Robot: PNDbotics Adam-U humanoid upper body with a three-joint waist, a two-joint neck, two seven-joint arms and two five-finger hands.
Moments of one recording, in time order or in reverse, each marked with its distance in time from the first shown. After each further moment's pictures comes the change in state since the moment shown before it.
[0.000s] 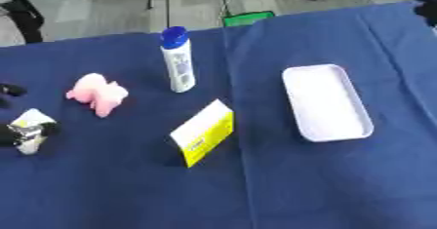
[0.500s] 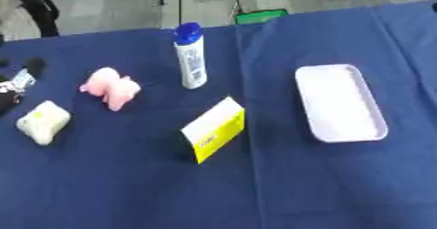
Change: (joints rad) left arm 0.032 -0.088 0.008 -0.128 0.352 0.005 0.402; right arm -0.001 0.000 -0.002 0.000 0.000 0.000 -0.004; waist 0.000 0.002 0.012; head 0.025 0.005
